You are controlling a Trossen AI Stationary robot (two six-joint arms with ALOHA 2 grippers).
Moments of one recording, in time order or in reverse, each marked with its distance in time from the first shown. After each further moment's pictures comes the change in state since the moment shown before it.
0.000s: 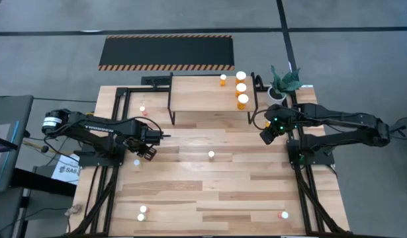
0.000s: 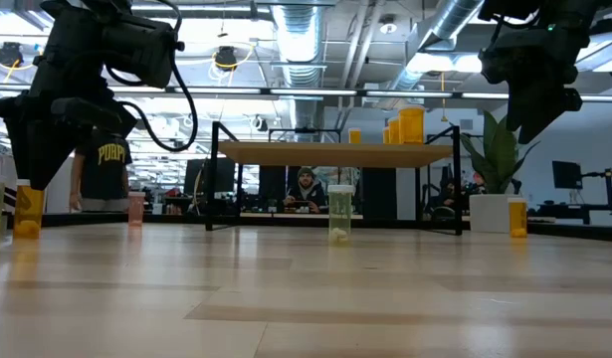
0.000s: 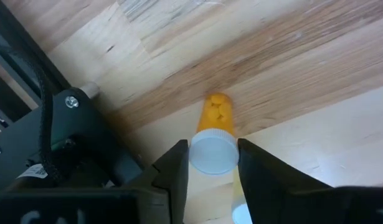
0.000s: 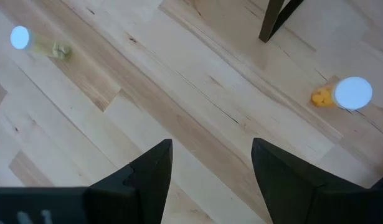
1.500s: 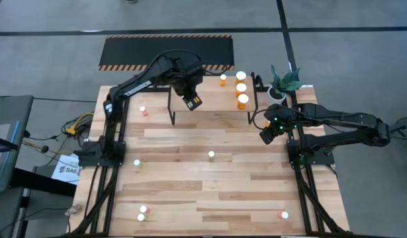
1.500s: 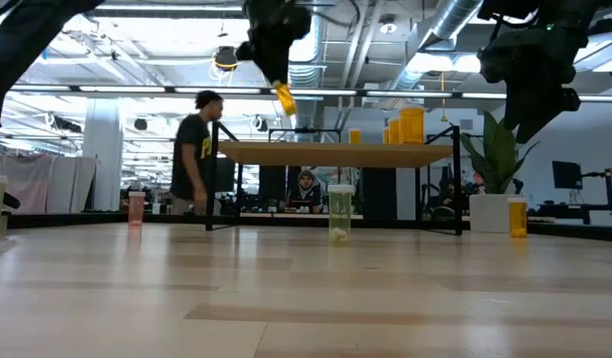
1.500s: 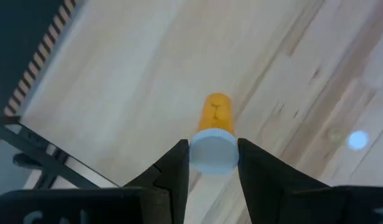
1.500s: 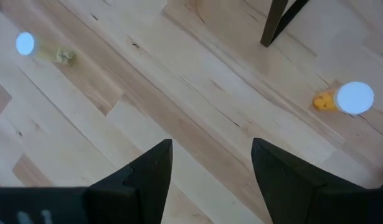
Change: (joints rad) left arm 0.356 0.755 1.605 -0.362 -0.140 0.895; right arm 0.000 0.000 0.000 0.015 0.004 0.007
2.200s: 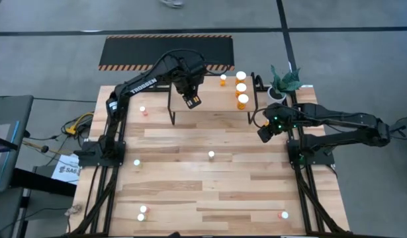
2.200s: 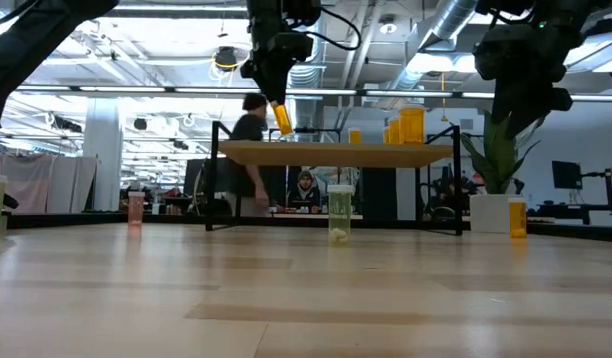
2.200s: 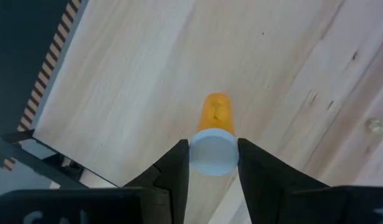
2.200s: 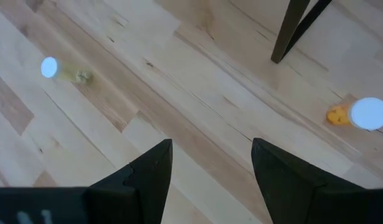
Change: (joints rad) left arm 0.047 0.041 -0.031 0.022 -0.025 0.111; right arm 0.001 0.000 0.000 0.067 0.004 0.034
